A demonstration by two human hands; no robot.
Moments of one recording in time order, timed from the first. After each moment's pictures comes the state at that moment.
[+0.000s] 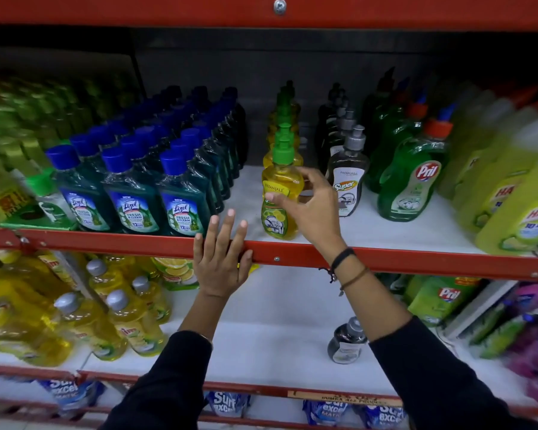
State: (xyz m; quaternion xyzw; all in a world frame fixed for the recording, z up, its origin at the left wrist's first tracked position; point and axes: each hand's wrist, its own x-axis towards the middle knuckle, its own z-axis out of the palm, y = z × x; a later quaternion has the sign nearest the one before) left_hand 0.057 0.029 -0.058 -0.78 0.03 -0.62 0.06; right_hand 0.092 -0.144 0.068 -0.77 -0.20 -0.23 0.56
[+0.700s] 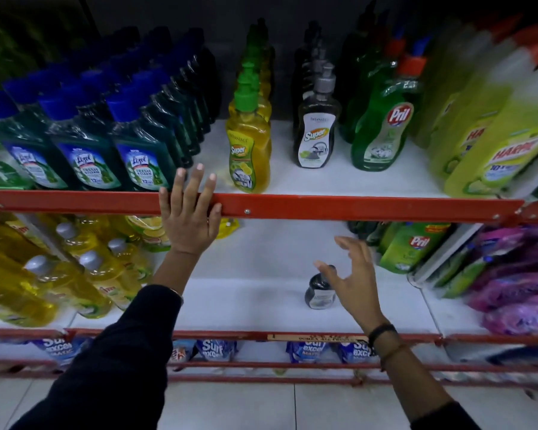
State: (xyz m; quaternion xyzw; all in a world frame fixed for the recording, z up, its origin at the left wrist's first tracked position) left_hand 0.052 0.029 -0.057 -0.79 0.04 -0.61 0.05; right_hand -0.003 -0.282 -0.094 -0.85 -0.10 -0.14 0.50
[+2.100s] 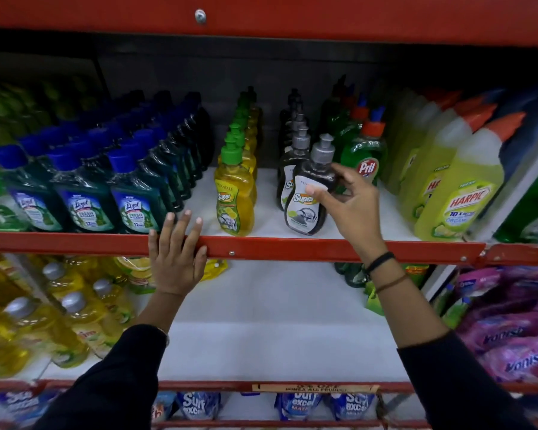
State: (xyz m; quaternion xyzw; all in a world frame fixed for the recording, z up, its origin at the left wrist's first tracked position) left_hand 0.049 0.027 -0.055 -0.81 0.02 -0.59 0.07; right_hand 0.072 -0.270 0.088 -0.73 -0.19 -0.24 0.61
